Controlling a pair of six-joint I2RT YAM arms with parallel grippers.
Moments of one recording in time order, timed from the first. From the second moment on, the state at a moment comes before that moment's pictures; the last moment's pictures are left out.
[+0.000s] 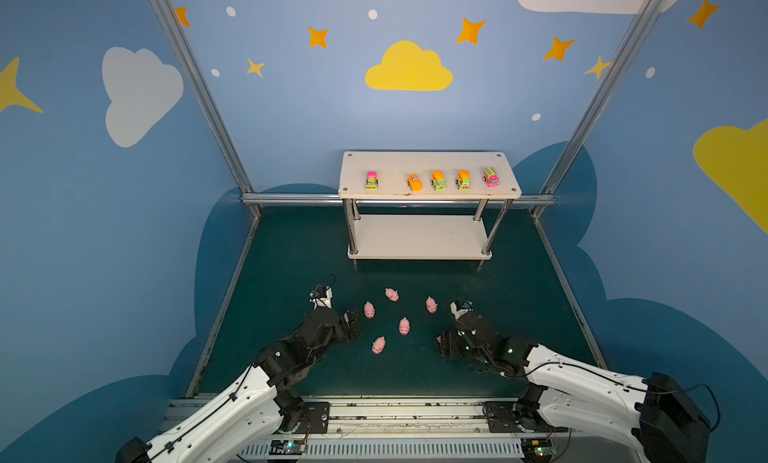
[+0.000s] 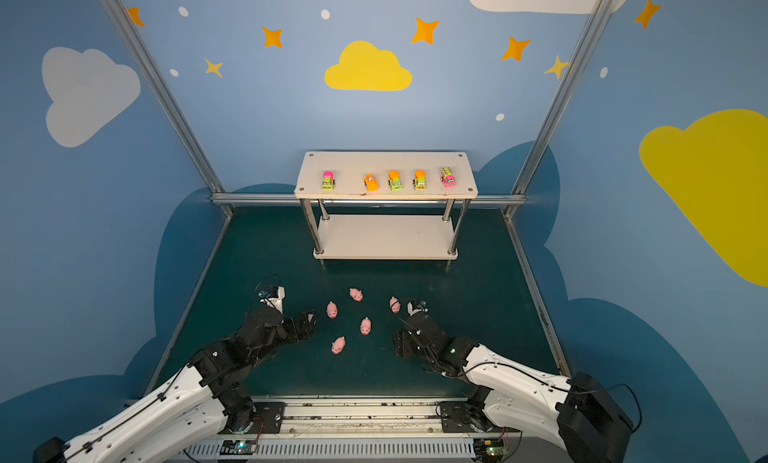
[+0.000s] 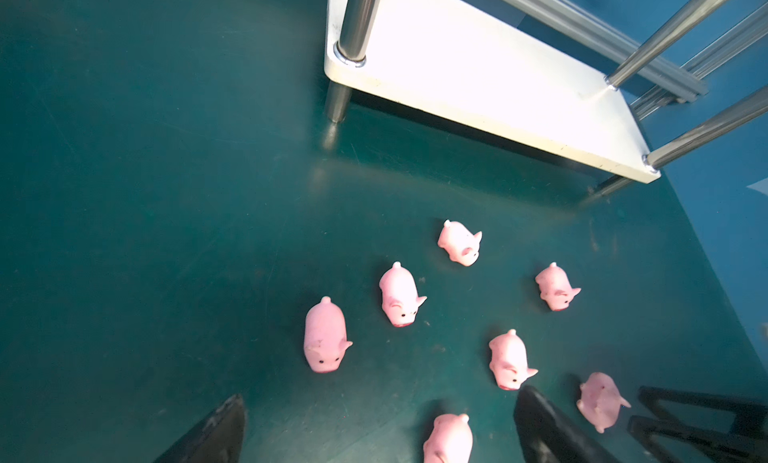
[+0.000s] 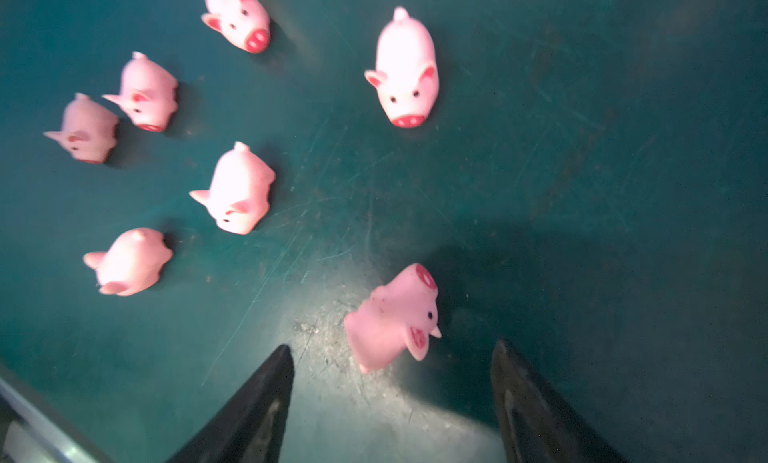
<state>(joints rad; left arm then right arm) -0.71 0.68 0.45 -0.43 -0.30 -0.73 0.94 1.06 0.41 -0.26 0.16 0.70</state>
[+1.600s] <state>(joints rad) -0.72 0.66 0.43 -0.42 -0.28 -0.74 0.99 1.09 0.48 -0.39 0.34 0.80</state>
